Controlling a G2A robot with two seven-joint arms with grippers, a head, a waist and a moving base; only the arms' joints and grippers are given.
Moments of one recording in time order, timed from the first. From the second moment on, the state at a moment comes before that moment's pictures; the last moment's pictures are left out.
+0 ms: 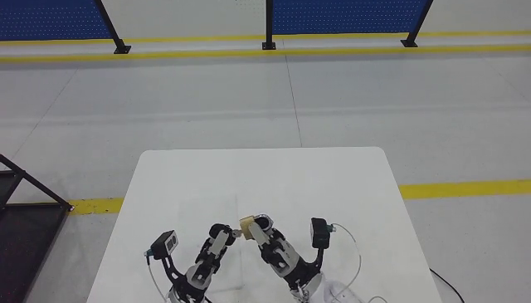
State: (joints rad) left arm 2.04 -1.18 -1.25 -1.76 0.34 -1.01 0.23; right arm -1.73 -1.27 0.85 -1.74 -0.64 -0.62 -0.33
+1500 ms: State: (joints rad) left arm 1.99 -1.19 -1.21 -1.64 1.23 -0.79 0.95; right arm -1.73 -1.27 0.84 -1.75 -0.69 -0.56 -0.27
